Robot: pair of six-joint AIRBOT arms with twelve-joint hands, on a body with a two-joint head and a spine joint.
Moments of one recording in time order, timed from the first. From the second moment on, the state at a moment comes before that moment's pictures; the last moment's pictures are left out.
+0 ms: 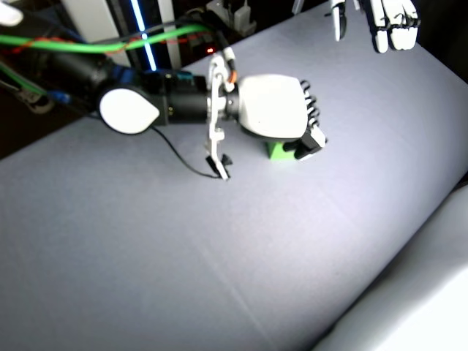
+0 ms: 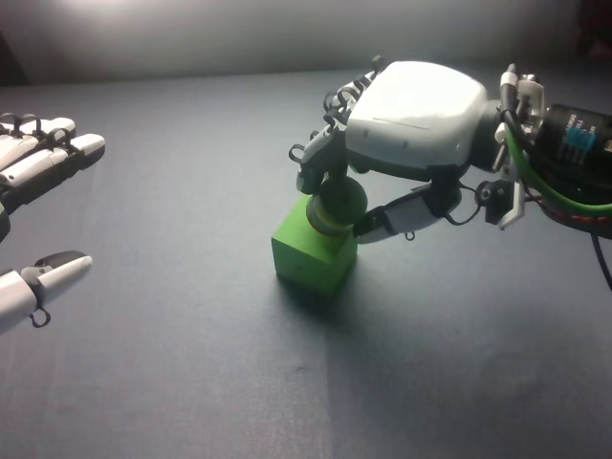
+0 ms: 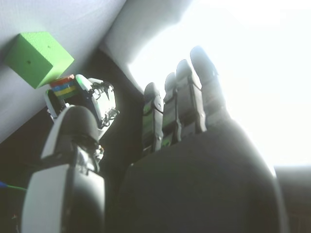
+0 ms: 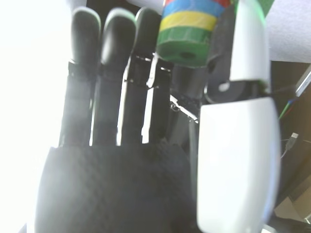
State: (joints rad) left arm 1.11 -0.77 0.91 -0.33 -1.30 0.94; right arm -0.40 -1.34 1.42 -0.49 0.59 -0.63
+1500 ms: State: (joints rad) left arm 1.13 -0.77 0.89 -0.34 -1.36 0.92; right arm -0.42 -1.16 1.29 -0.34 0.78 -0.67
